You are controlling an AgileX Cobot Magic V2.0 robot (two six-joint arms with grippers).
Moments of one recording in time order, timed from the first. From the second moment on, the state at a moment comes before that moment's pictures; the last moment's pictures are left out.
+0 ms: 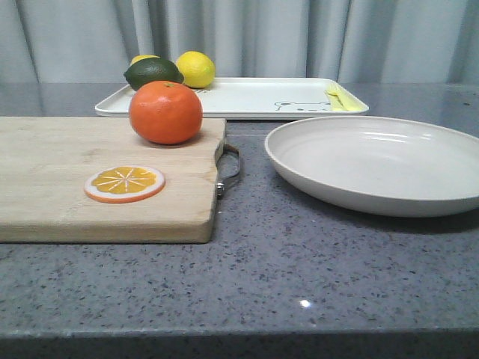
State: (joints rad) left arm -0.09 0.00 0.00 -0.07 0.17 0.14; right arm 0.14 -0.01 0.03 -0.11 0.09 0.08
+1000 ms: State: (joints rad) left arm -0.09 0.00 0.00 -0.07 0.15 0.14; right arm 0.14 -0.01 0.03 -0.09 -0.01 0.08
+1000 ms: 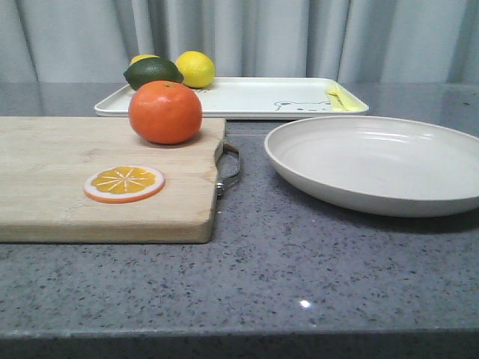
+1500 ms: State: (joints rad) left arm -0.22 0.12 -0.38 -0.16 0.46 0.14; right arm 0.14 0.14 -0.48 0.09 0.57 0.08
